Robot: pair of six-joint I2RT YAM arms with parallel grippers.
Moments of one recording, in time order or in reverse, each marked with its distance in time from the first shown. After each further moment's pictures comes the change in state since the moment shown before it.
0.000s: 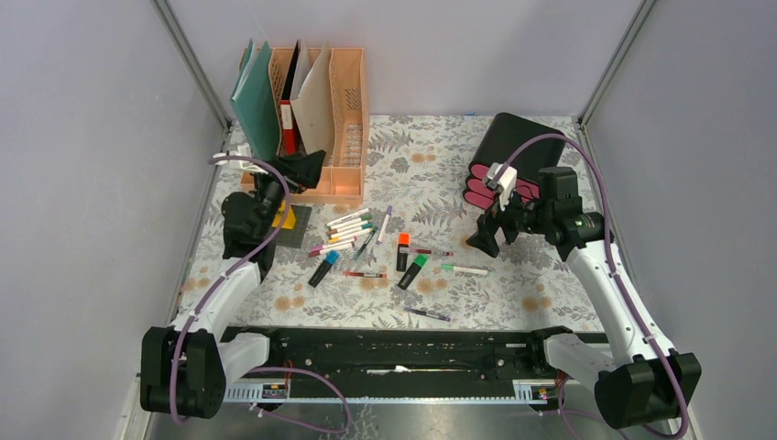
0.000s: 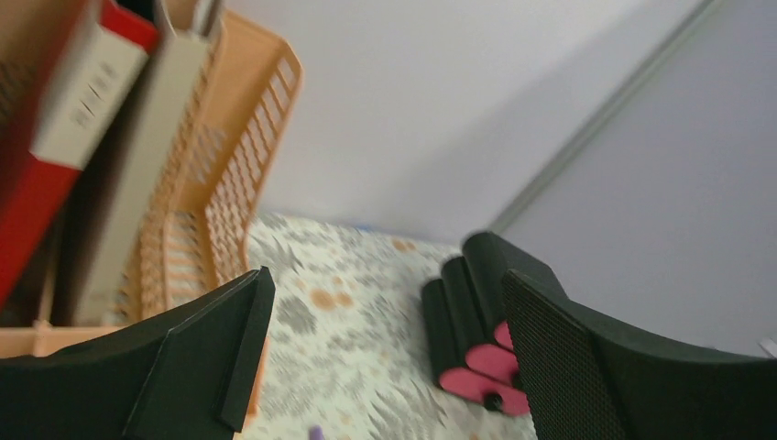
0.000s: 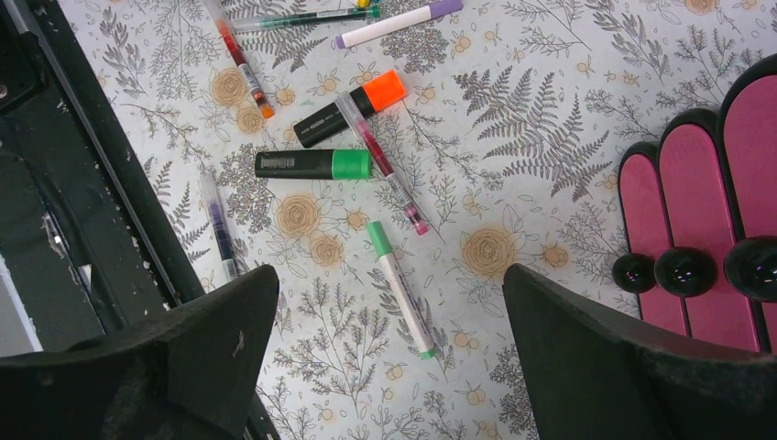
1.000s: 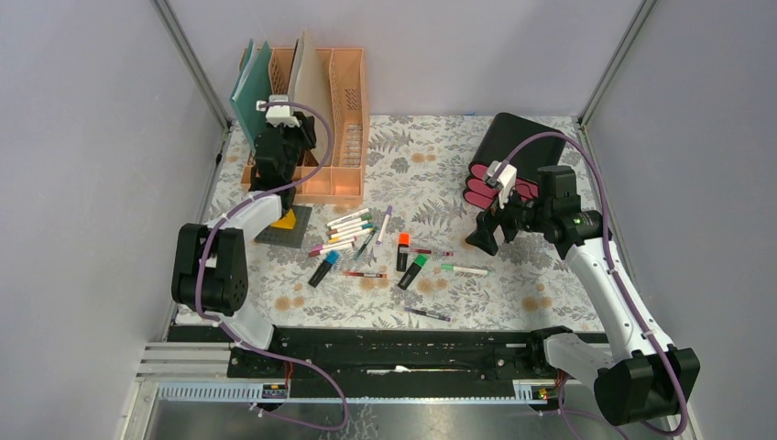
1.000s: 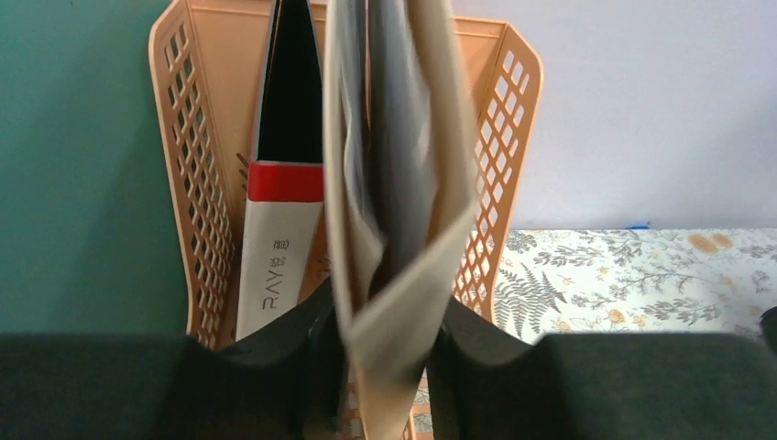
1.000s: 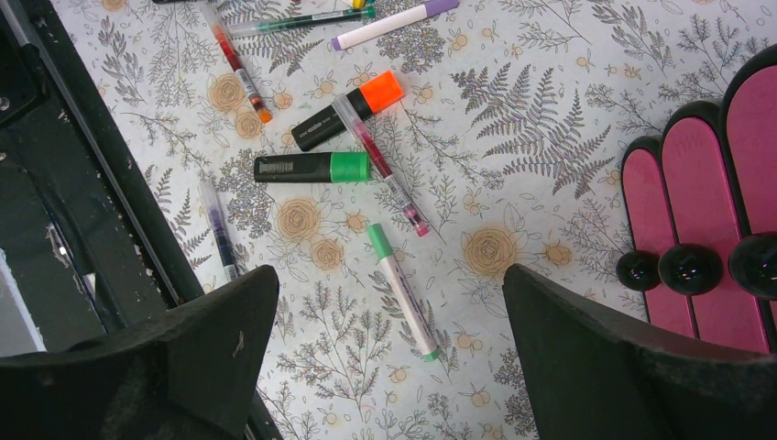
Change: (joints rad) left arm -0.025 0.567 0.426 -0.053 -0.207 0.544; right arm 0.000 0.016 0.000 0.015 0.008 0.029
